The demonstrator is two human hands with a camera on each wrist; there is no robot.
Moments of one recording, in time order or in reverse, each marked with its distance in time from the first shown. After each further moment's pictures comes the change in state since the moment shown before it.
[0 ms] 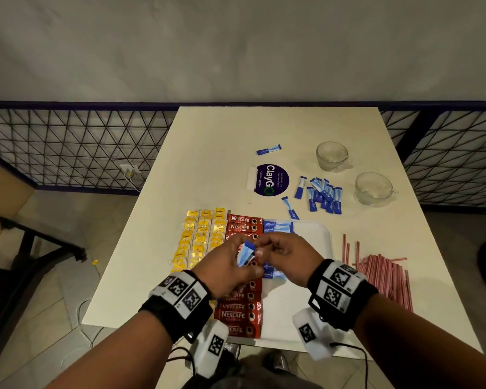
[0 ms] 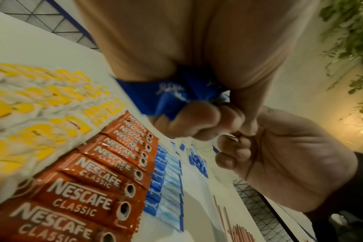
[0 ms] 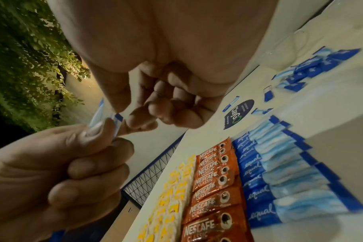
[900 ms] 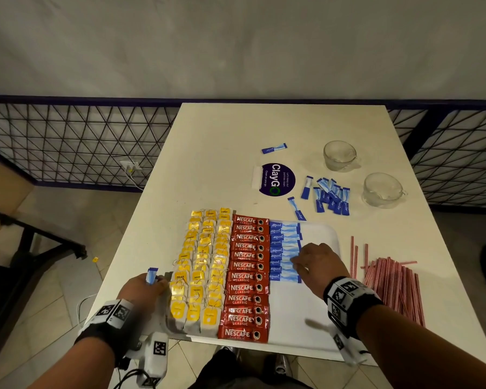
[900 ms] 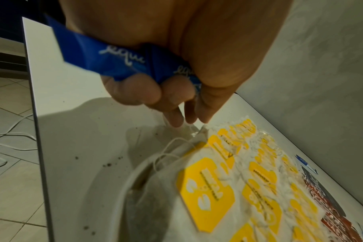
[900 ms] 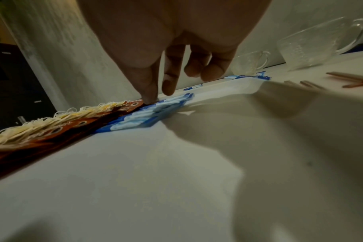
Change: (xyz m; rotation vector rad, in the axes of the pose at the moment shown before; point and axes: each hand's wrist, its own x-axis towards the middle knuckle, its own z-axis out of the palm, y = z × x) left_hand -0.038 -0.165 -0.058 -0.096 0.462 -0.727; right_hand 0.011 0.100 -0.016 -0.954 0.068 0.136
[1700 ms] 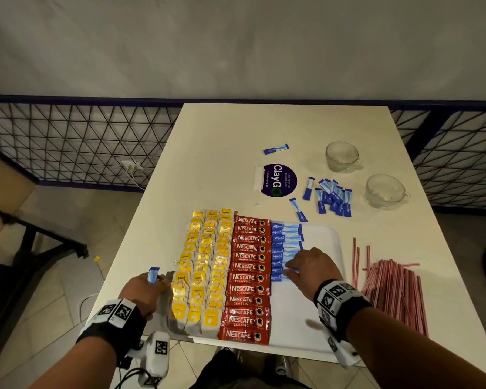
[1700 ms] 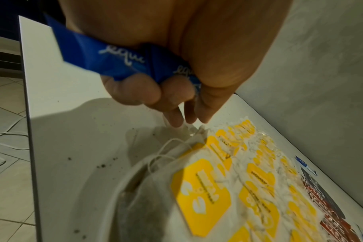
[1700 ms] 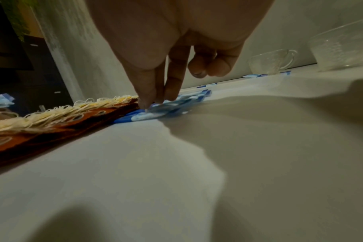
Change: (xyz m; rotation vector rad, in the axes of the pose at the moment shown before) left_hand 0.002 0.001 0.000 -0.047 0.002 0.014; right_hand 0.003 -0.021 0.000 -0.046 -0.027 0.004
